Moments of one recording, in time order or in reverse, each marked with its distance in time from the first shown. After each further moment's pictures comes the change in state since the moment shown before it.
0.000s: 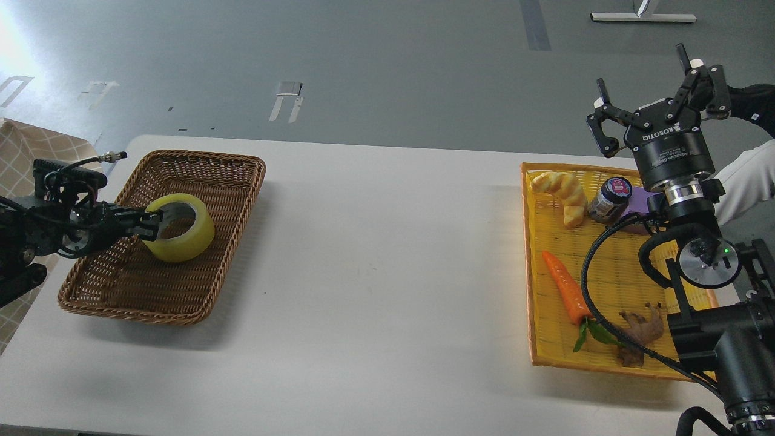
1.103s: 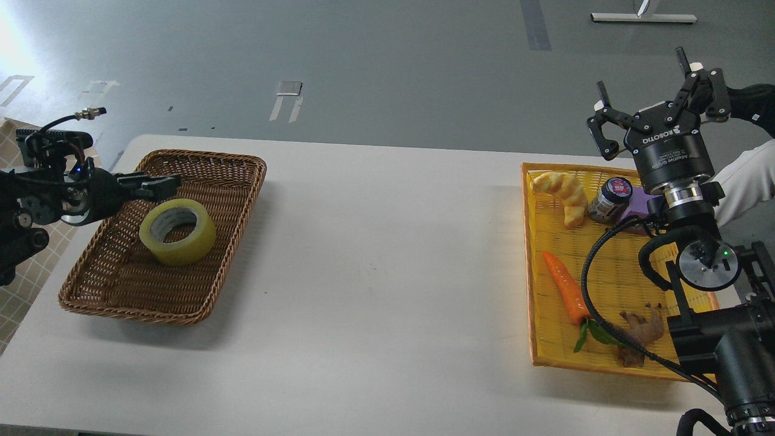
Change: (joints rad) left arm -0.140 0.011 -0.020 -0.020 -0.274 -0.018 -0.038; right arm -0.007 0.000 0.000 -0.002 0.000 0.000 0.001
